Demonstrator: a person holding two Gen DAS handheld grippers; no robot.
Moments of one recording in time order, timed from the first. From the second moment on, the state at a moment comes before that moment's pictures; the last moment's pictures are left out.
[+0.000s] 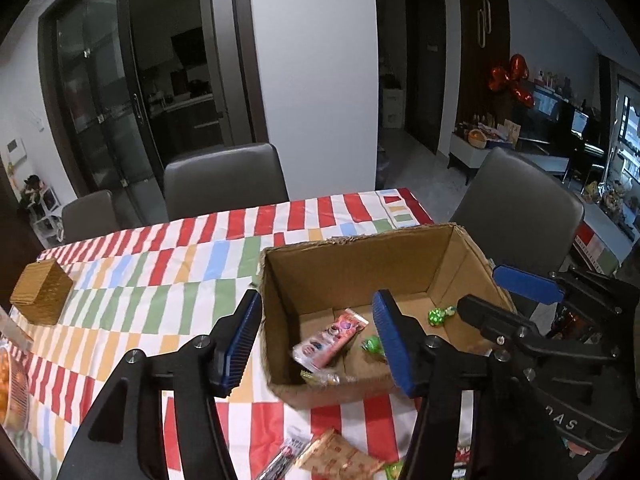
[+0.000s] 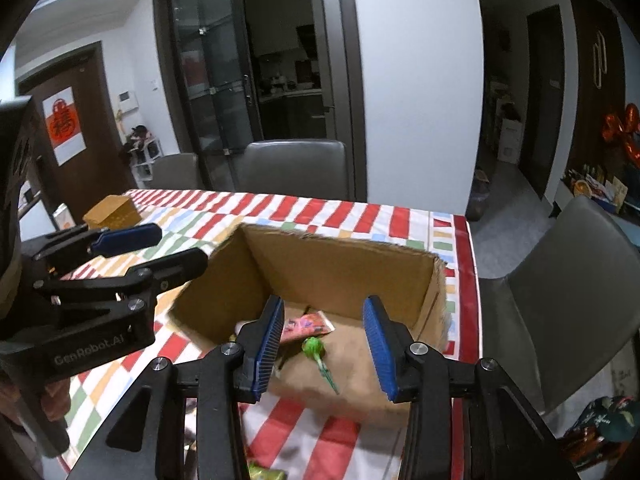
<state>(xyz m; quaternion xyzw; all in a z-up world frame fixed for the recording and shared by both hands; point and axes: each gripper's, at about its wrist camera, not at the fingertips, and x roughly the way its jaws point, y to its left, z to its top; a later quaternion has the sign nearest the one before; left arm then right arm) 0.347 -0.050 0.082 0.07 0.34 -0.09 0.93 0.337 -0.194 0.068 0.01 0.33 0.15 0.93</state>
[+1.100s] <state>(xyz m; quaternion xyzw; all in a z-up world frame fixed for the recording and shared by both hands) 0.186 -0.016 0.037 0.06 0.37 -0.05 0.93 0.210 -0.170 0.033 -0.03 0.34 0.20 0.92</state>
